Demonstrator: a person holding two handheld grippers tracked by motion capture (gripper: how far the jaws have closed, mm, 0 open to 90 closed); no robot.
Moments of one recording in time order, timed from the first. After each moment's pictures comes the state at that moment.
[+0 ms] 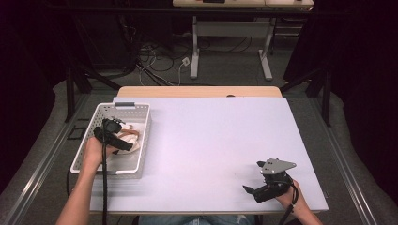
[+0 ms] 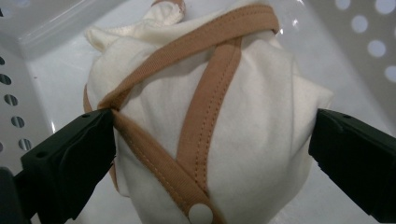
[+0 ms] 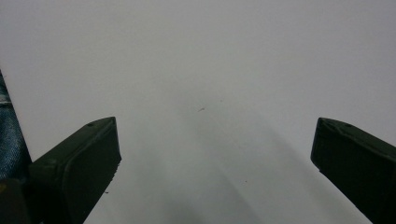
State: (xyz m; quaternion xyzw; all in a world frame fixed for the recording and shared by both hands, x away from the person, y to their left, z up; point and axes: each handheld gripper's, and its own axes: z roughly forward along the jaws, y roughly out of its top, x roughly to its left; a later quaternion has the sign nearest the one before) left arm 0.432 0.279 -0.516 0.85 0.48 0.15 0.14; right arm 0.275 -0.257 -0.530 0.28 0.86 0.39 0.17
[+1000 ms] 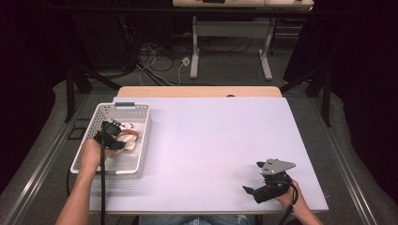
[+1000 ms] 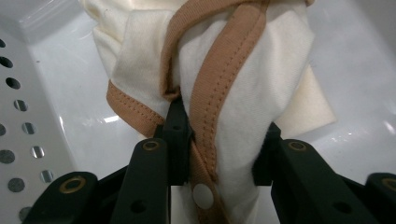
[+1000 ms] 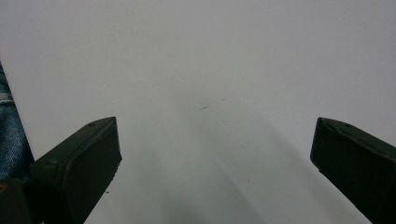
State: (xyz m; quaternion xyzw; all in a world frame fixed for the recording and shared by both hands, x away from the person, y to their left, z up) left arm 0.427 0.283 -0.521 0.86 0.48 0.16 0.13; right arm 0.275 -0.256 -0.531 0.28 0.86 0.39 0.16
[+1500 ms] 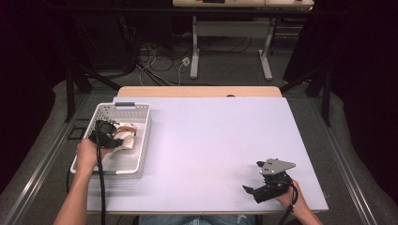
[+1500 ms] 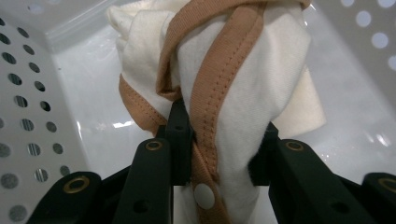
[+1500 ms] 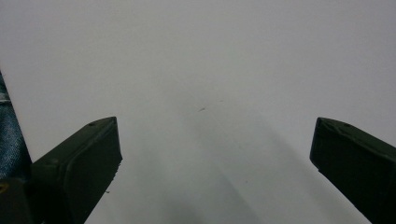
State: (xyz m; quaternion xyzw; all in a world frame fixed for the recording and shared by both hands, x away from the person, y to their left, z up) left arm 0.419 0.294 -0.509 0.84 0.49 0.17 0.18; right arm 0.275 -0.255 -0.530 0.28 0.86 0.39 0.17
